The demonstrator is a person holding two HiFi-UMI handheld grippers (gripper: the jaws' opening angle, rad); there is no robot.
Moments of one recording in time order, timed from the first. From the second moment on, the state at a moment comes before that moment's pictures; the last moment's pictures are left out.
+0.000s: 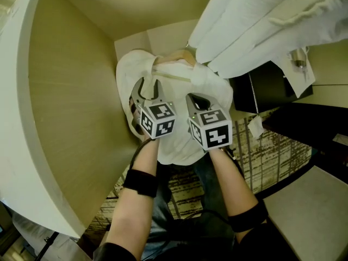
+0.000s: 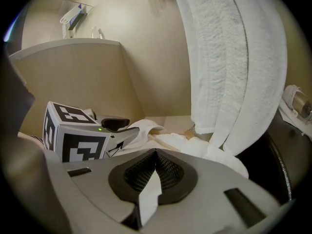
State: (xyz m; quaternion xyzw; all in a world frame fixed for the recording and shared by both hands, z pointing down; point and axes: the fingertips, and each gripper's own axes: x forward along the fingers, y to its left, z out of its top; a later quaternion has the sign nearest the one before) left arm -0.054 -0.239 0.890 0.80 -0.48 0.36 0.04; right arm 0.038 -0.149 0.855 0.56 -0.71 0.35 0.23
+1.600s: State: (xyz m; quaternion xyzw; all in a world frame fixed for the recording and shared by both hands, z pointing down) left arm -0.108 -0.151 0.305 0.91 -0.37 0.19 0.07; right arm 0.034 -0.103 0.341 0.58 -0.78 0.16 0.16
